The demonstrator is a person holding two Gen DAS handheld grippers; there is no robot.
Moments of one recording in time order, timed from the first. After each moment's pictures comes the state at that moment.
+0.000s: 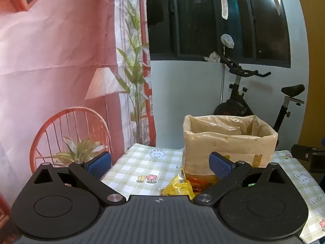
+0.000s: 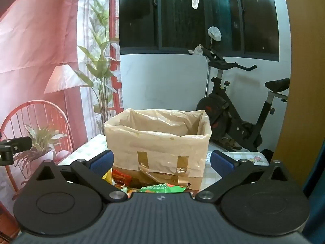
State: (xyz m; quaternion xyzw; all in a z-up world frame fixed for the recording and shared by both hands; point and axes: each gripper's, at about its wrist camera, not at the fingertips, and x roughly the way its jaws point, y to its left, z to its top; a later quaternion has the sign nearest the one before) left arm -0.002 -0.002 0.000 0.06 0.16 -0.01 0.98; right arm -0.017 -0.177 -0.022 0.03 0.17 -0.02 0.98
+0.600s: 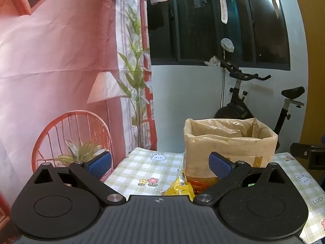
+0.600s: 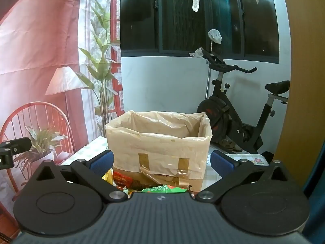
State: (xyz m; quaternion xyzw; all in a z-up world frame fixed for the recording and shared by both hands) left arm -0.007 -0.001 -0.001 0.05 0.15 0.00 0.99; right arm -0.019 -0.175 -0.021 0.03 0.16 -0.02 0.99
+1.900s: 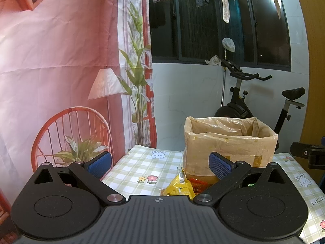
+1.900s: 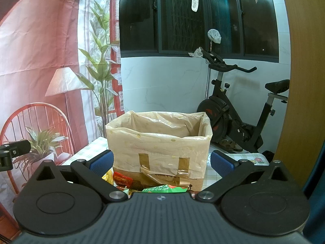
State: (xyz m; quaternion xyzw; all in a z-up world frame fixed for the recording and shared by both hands) left arm -0.008 -0.002 -0.003 0.05 0.15 0.00 0.99; right arm -0.020 -0.175 -0.021 0.03 0.16 -0.02 0.99
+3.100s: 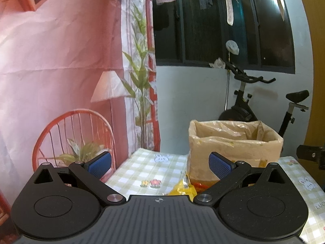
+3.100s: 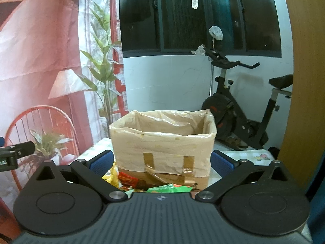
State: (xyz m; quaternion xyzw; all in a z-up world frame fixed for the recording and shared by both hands) left arm 0.000 -0.001 -0.008 0.04 0.14 0.02 0.99; right arm -0.018 -0.180 -0.020 0.05 0.17 0.00 0.98
